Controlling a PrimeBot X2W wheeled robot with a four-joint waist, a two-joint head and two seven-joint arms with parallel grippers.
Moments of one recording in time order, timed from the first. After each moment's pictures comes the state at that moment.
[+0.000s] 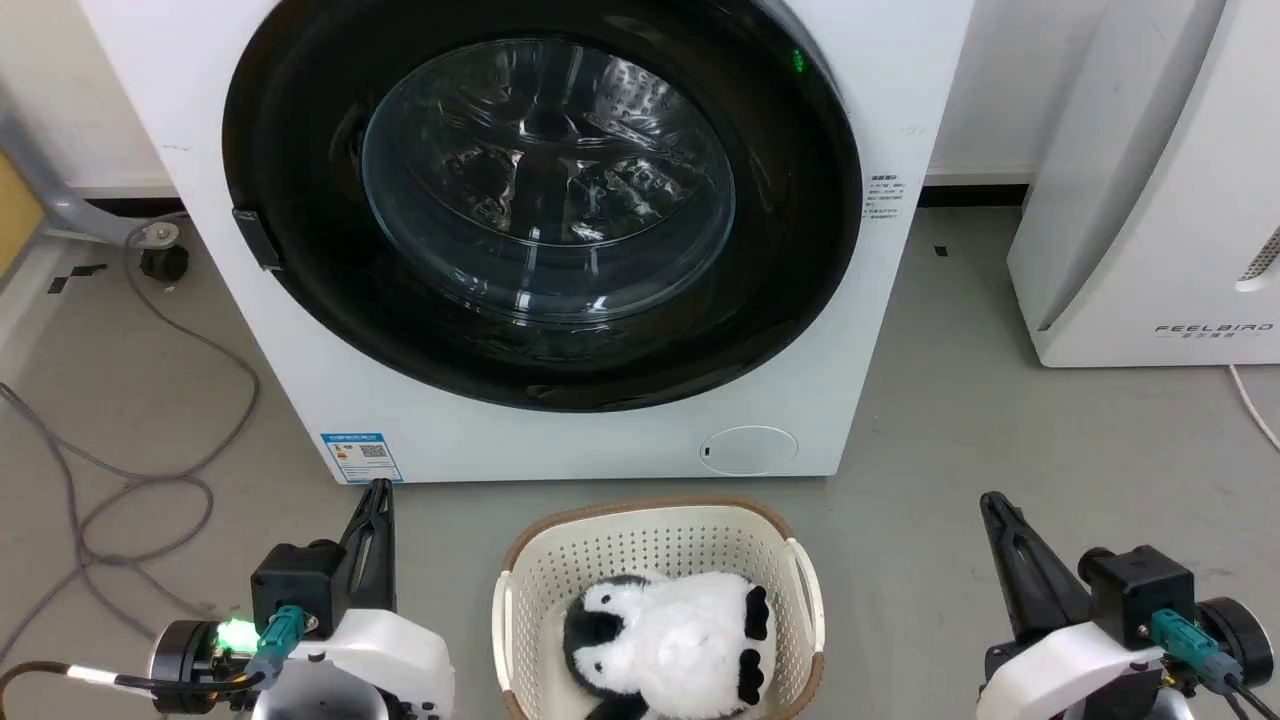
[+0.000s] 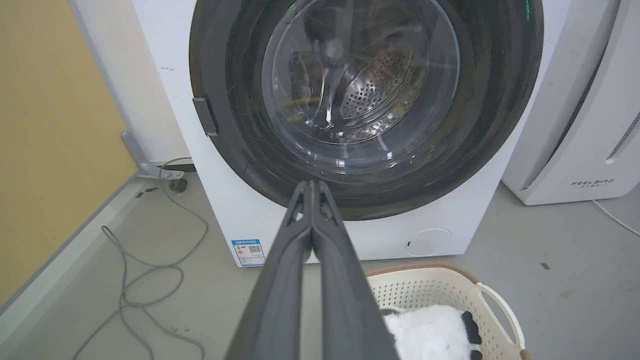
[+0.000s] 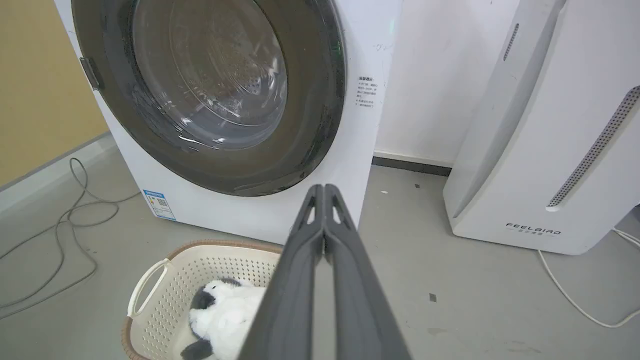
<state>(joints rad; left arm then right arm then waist) -0.01 0.05 0.00 0.00 0.00 0.00 0.00 0.01 -0.05 0.00 0.00 0.01 0.13 0.00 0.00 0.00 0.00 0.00</state>
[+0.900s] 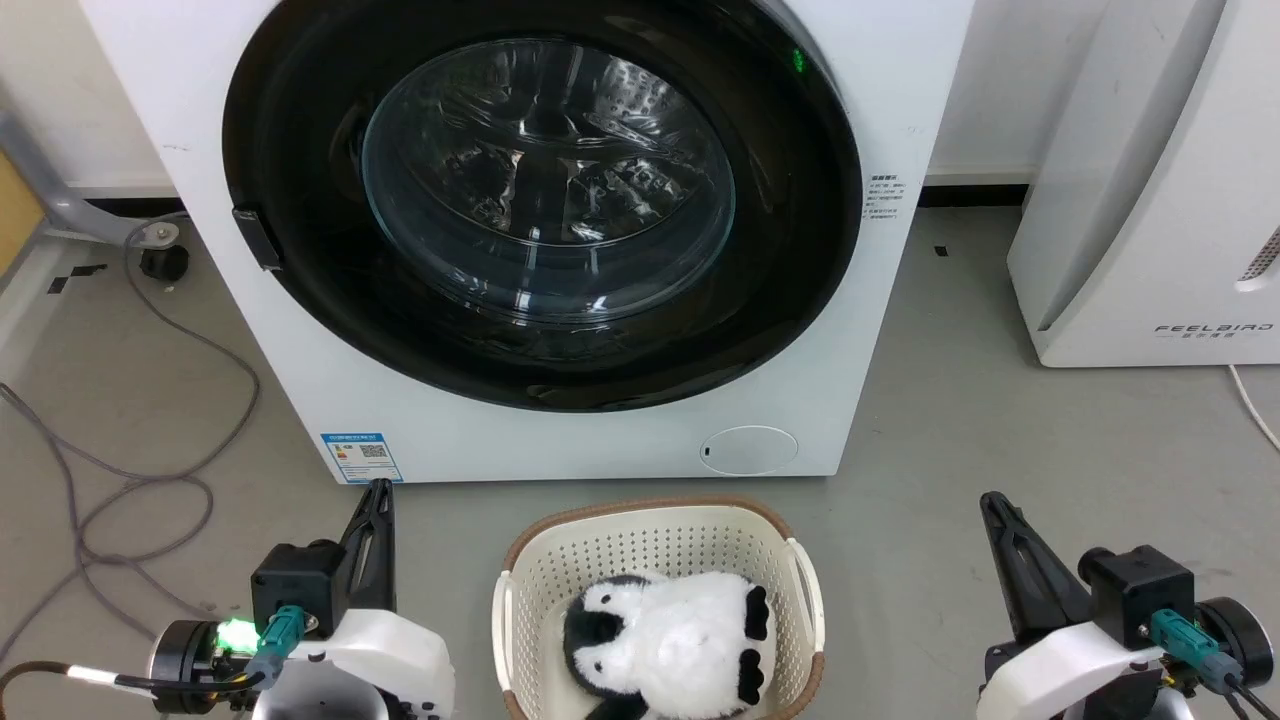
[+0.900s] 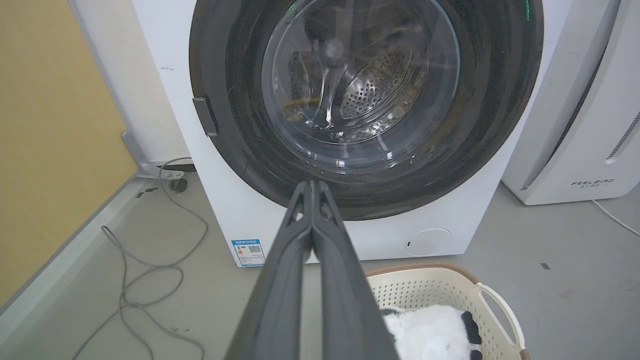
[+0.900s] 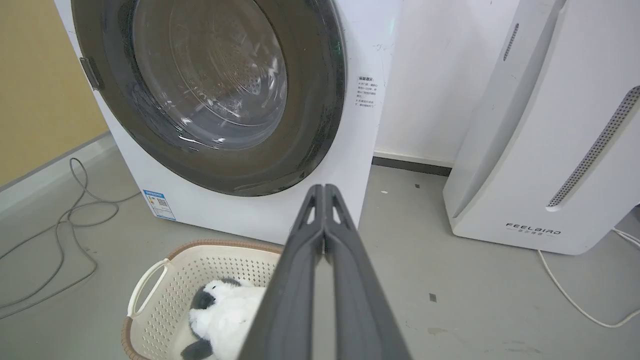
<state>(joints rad) -0.01 0.05 0.00 0.00 0.00 0.00 0.00 0.01 -0.05 0.00 0.00 0.01 0.13 0.00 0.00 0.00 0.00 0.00</state>
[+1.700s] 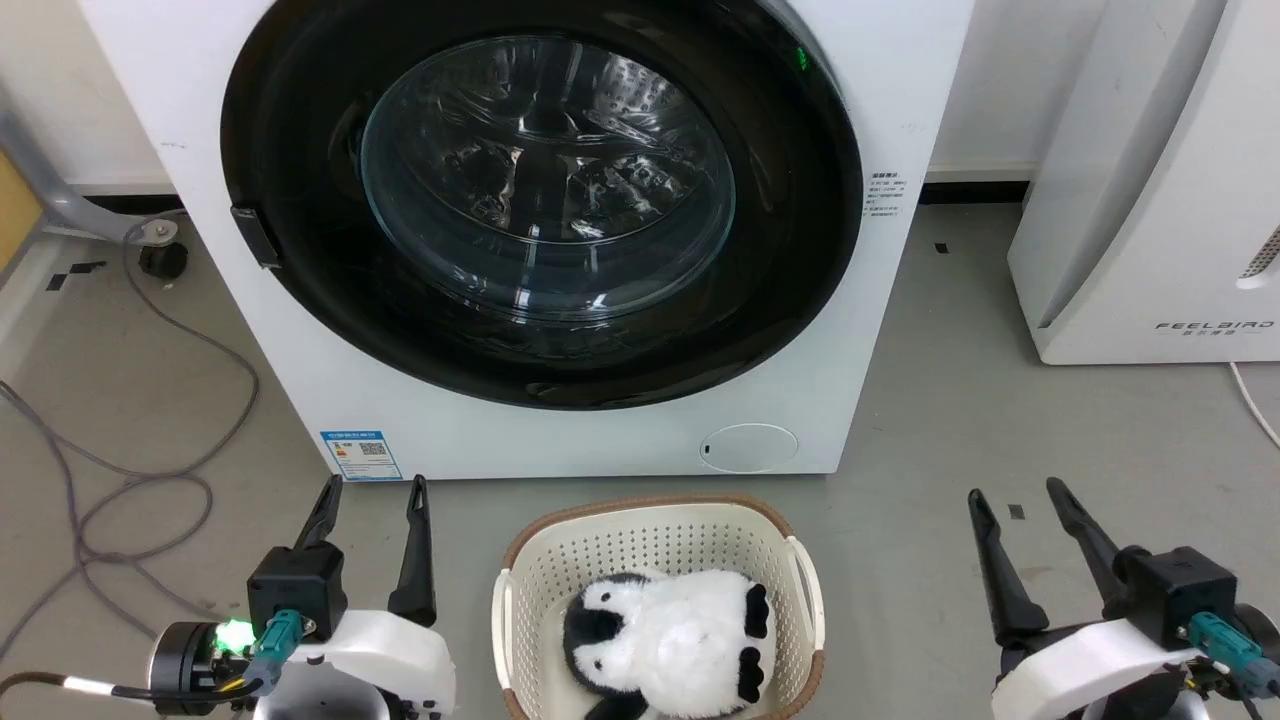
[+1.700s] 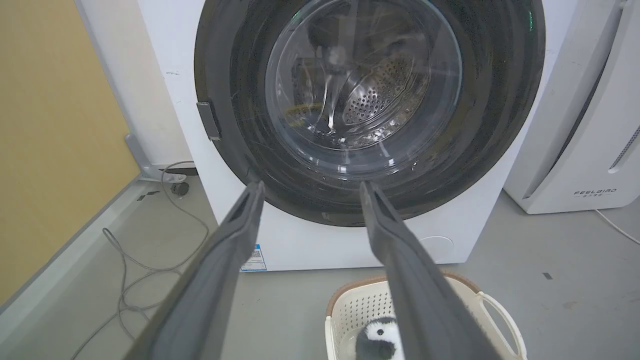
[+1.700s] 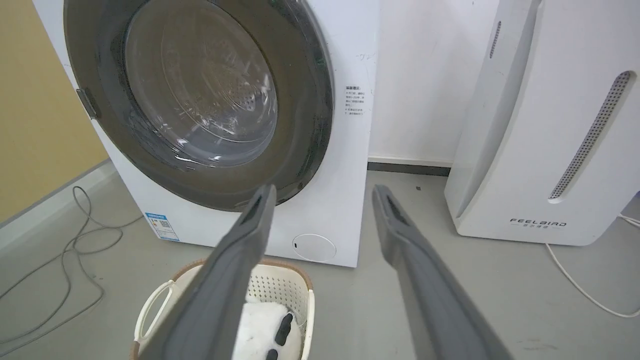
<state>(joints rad) -0.02 0.05 0.00 0.01 -0.01 0.02 -0.03 0.01 -0.05 -0.02 0.00 0.08 0.13 -0.03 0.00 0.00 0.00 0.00</state>
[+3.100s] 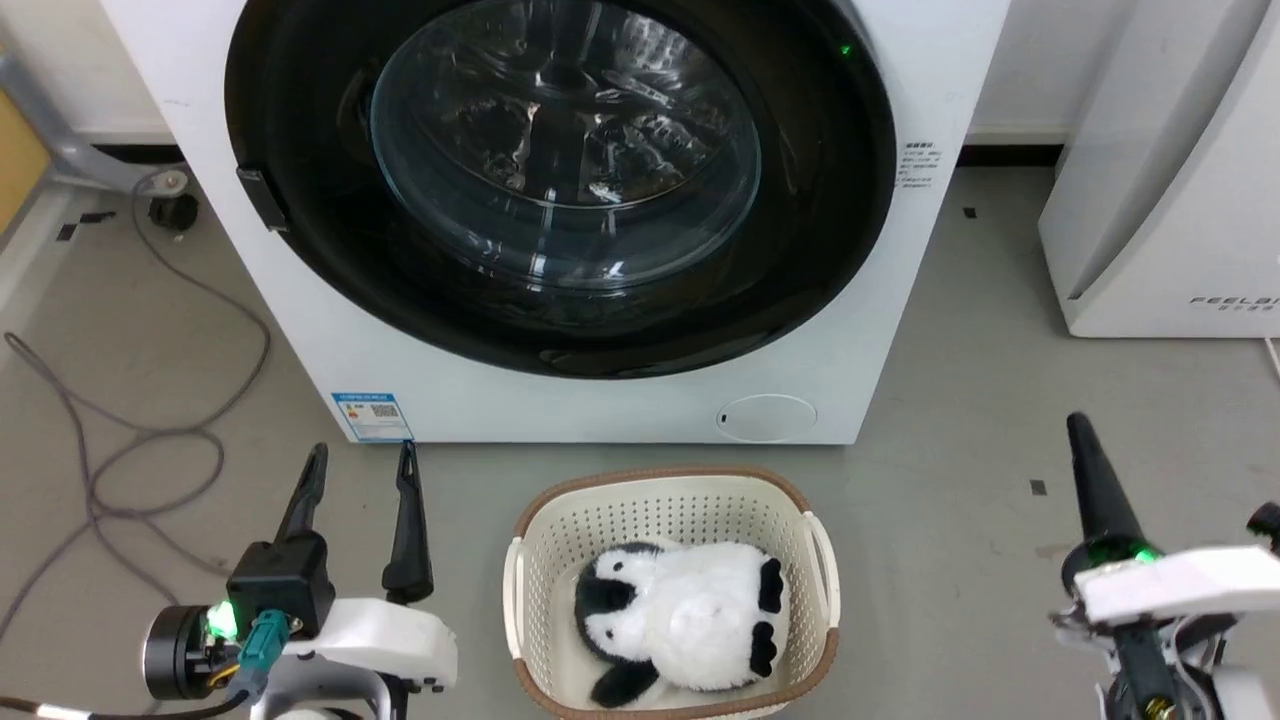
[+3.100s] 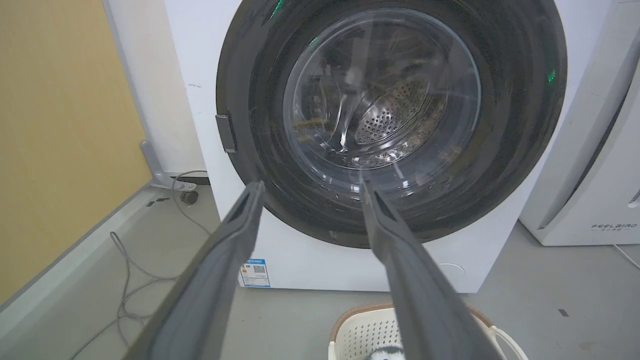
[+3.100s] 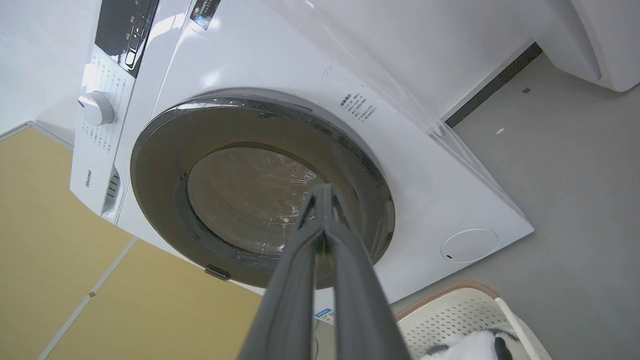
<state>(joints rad) -0.04 0.05 -0.02 -0.01 -0.05 0.07 -0.11 -0.13 -0.06 -0.08 0.14 0.98 0.13 -0.01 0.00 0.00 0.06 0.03</state>
